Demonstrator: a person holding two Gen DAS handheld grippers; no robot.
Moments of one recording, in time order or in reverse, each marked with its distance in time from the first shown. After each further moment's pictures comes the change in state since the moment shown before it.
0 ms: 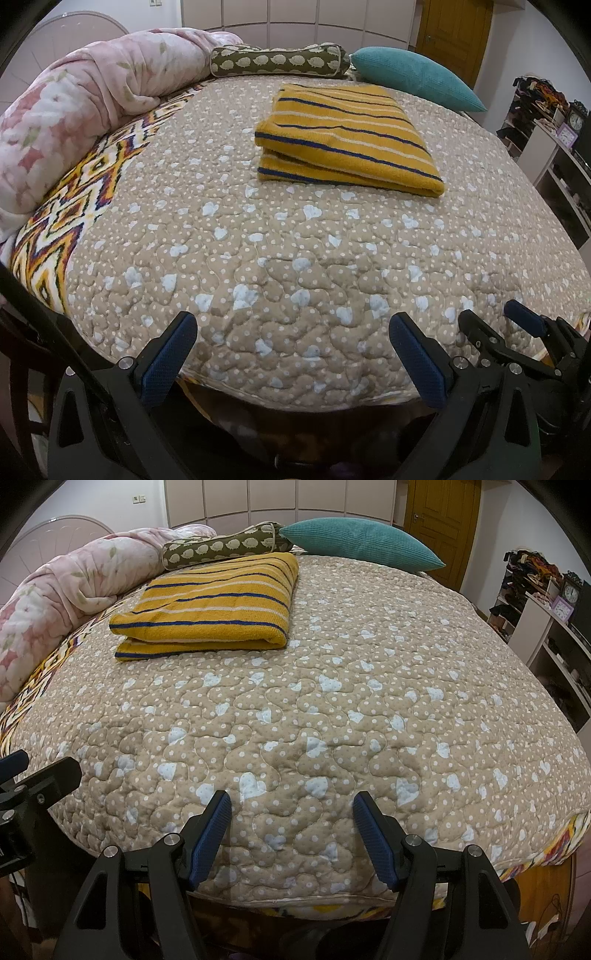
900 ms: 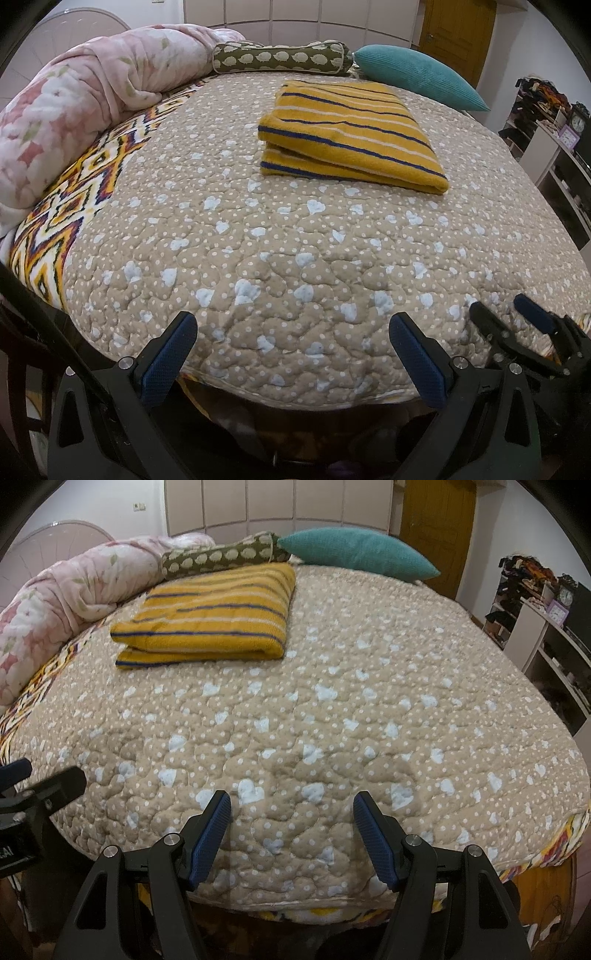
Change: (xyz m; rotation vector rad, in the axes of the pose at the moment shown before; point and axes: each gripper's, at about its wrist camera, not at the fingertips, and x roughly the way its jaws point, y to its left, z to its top) left arm 0.004 0.004 -0.002 -0.007 0.009 -0.004; right arm -0.007 -0.004 0.001 0.006 -0.053 -0.010
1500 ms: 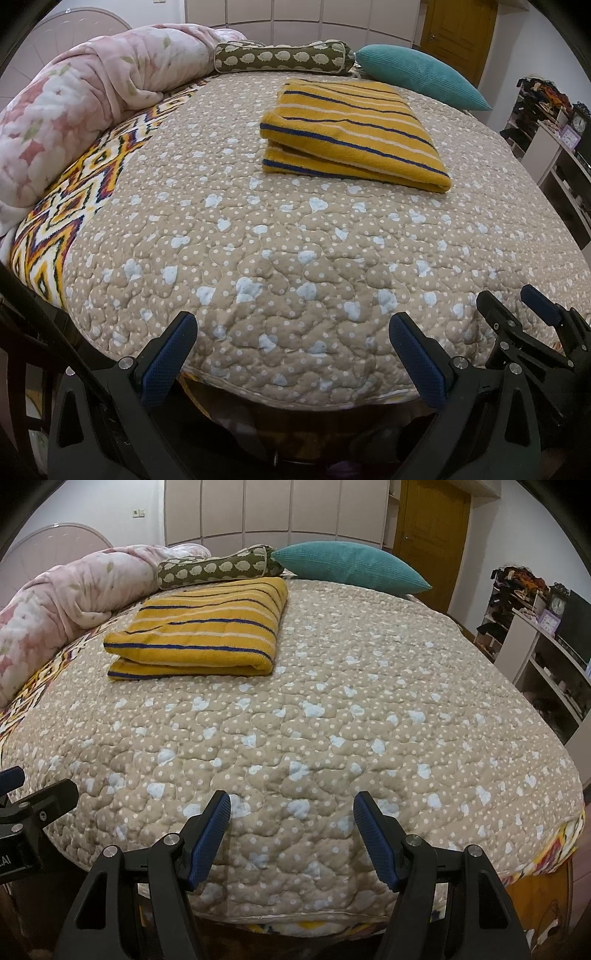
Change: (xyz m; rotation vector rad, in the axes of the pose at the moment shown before) left arm 0.002 0.002 -0.001 -0.002 0.000 0.006; right arm 0.001 -0.002 0.003 -0.013 -0.044 -0.040
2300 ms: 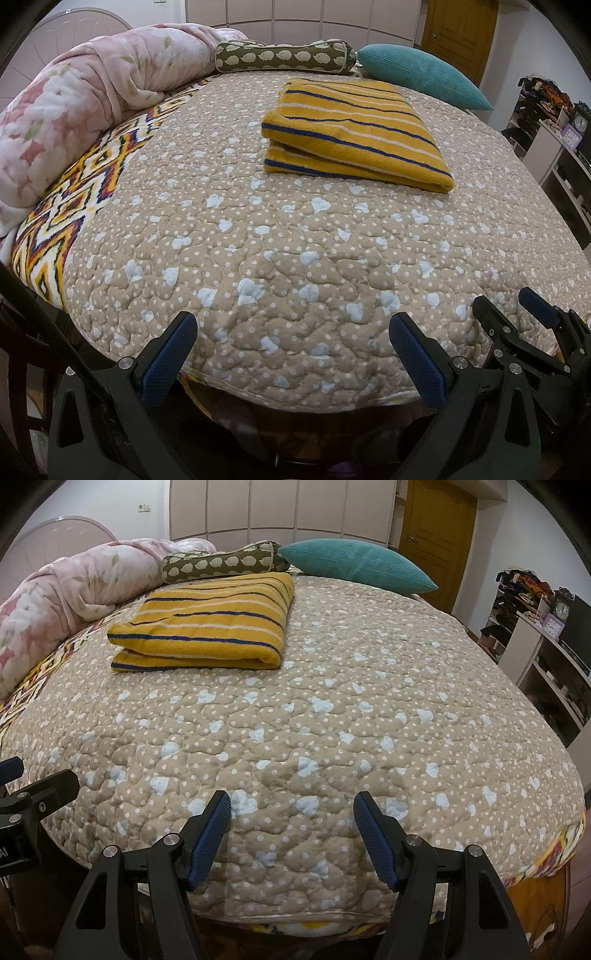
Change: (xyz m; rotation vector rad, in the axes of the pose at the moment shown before) left arm 0.001 0.000 0.001 -0.001 0.003 0.003; right arm 0.003 0.007 -0.004 -0.022 0.008 -0.001
